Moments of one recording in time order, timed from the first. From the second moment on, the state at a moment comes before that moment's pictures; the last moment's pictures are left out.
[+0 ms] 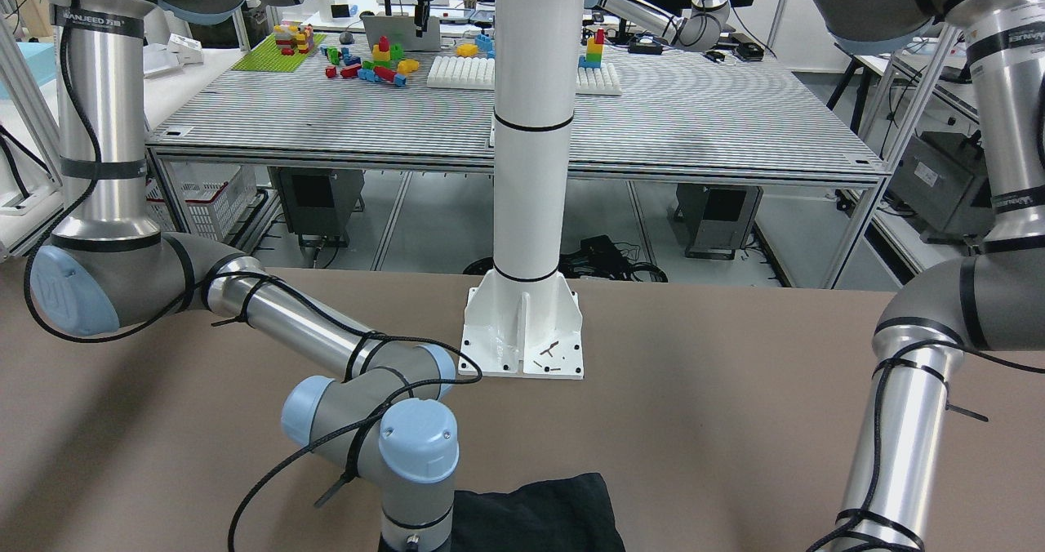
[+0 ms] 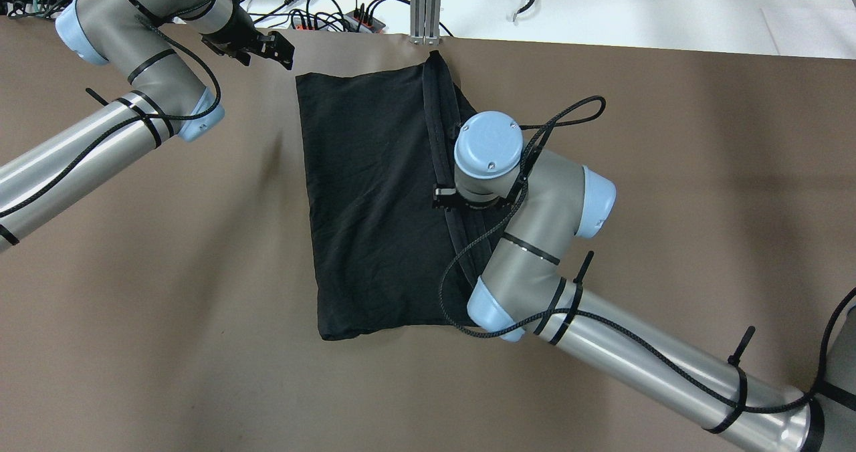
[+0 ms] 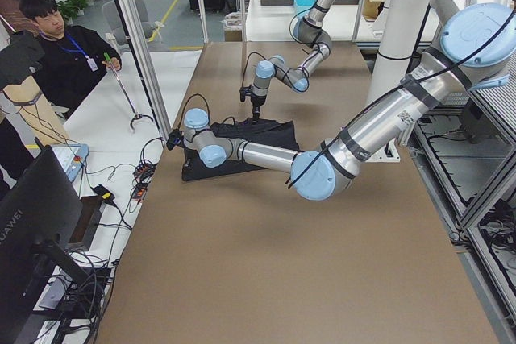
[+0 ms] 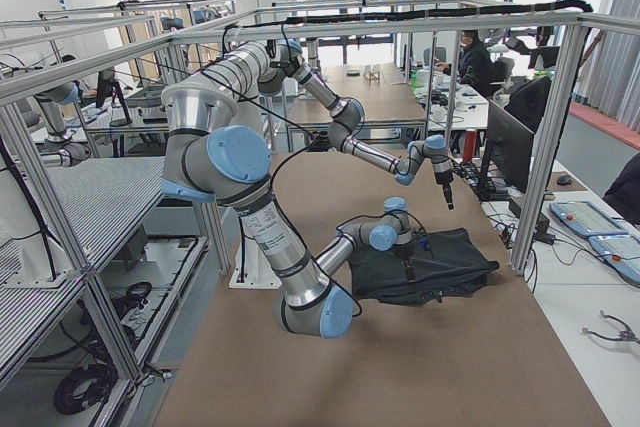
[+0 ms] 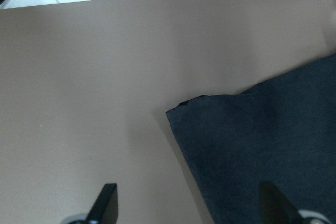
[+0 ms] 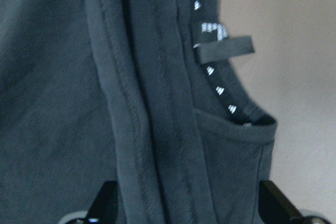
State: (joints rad) left arm -1.07 -2.47 -0.87 -2.28 -2.14 -0.78; right arm 0.65 -0.77 1.42 -1.48 1.77 1.05
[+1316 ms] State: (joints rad) left arm -1.06 -2.46 -0.87 -2.28 -2.14 -0.78; right arm 0.49 -0.84 1.57 -1.59 1.67 0.95
